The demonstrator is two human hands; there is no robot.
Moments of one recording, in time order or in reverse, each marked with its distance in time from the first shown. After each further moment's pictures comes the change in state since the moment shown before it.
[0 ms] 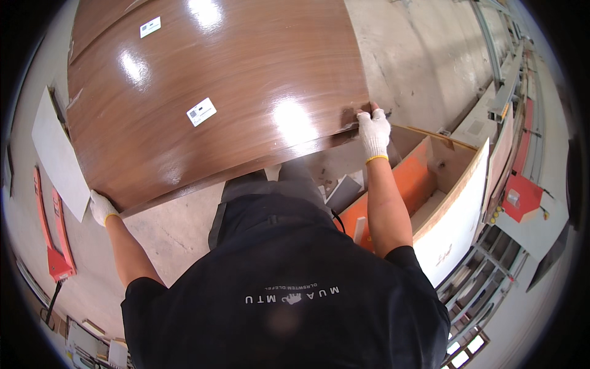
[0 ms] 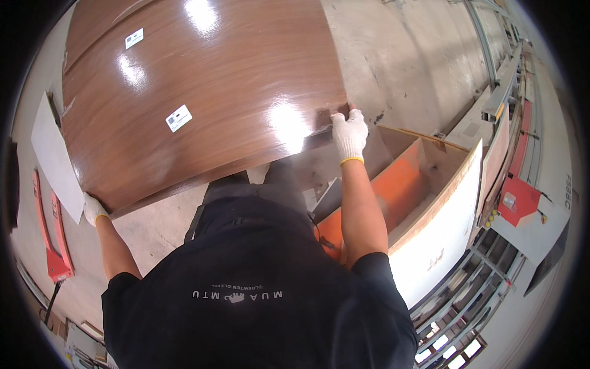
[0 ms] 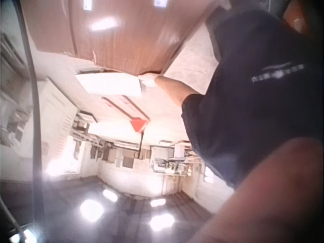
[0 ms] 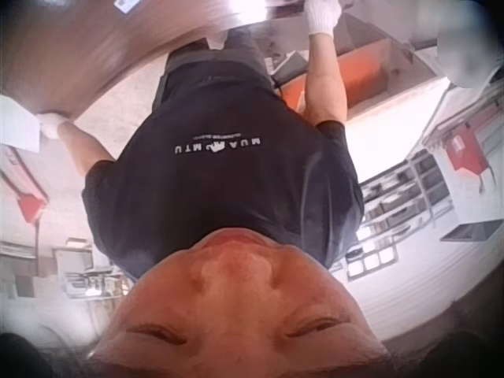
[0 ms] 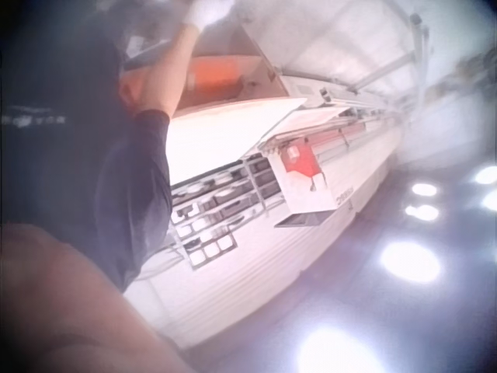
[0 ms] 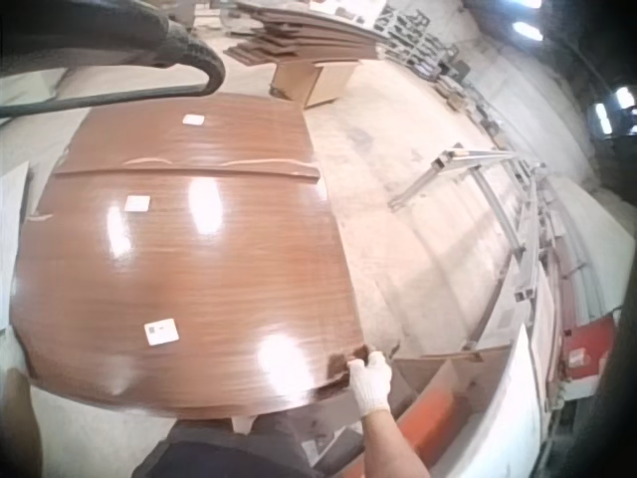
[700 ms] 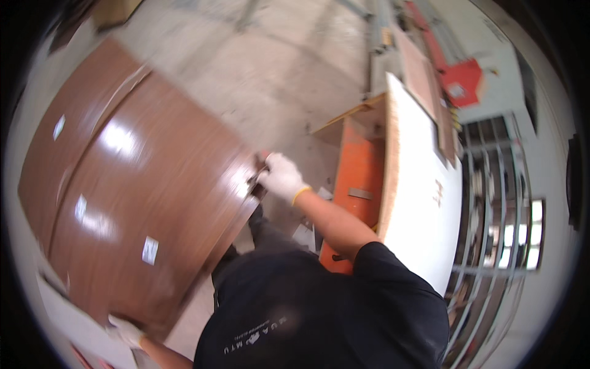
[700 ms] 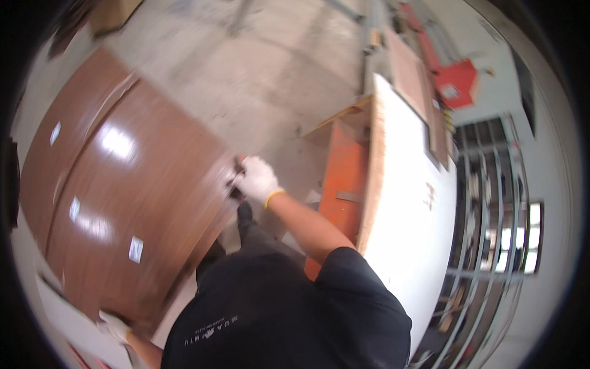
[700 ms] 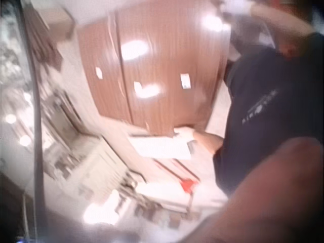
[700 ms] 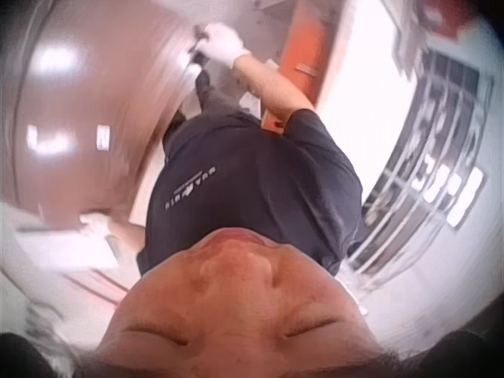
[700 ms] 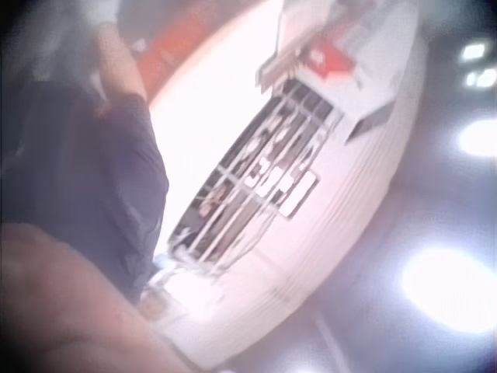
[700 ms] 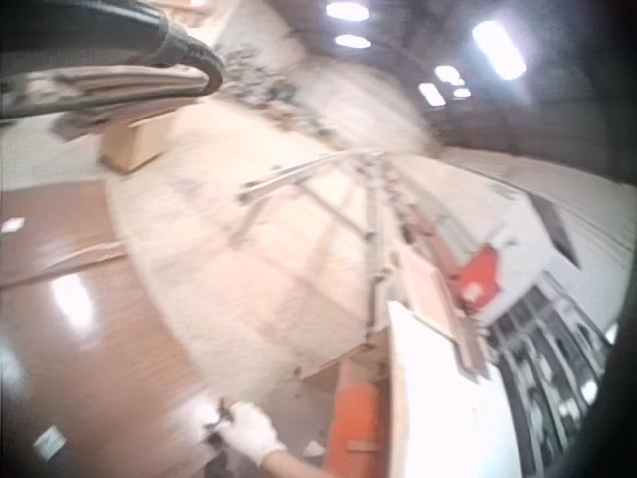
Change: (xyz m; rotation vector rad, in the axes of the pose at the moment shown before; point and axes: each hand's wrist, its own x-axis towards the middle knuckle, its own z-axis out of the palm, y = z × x) left_hand -0.061 0.120 -0.015 -0.043 0.339 0.520; right_hand -0.028 -0.010 -0.063 -0.004 -0.261 -0.071
